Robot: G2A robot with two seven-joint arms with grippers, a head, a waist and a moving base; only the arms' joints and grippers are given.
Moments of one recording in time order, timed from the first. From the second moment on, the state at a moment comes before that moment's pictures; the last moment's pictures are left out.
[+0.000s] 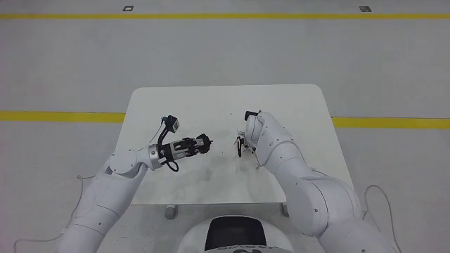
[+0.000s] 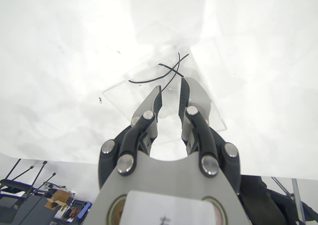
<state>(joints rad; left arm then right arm) 1.36 -1.08 -1.19 -1.30 -0.45 -0.34 -1.03 -0.73 -1.85 1.68 -0.27 -1.57 0.34 0.86</state>
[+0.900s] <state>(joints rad) 1.36 -1.08 -1.19 -1.30 -0.45 -0.34 -1.03 -0.69 -1.85 1.69 -0.18 -1.57 0.34 0.77</state>
